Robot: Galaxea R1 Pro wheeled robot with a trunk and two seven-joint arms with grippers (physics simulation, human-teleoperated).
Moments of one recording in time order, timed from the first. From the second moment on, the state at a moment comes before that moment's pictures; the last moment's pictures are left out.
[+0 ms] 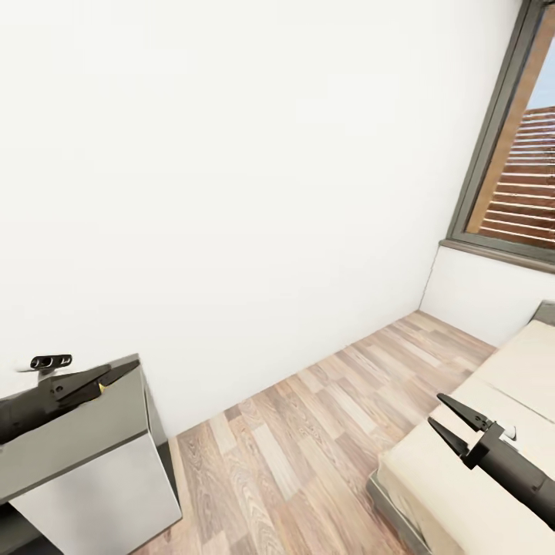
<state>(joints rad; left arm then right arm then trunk) -0.39 0.35 0.43 -1.40 0.47 0.99 -1.57 -0.03 -0.22 -0.50 -1.56 -1.35 0.99 0.42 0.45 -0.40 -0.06</state>
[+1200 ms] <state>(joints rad) -0.39 0.35 0.43 -1.41 0.47 0.99 -1.57 -0.03 -0.22 -0.50 -1.55 -1.35 0.99 0.41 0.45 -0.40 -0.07</state>
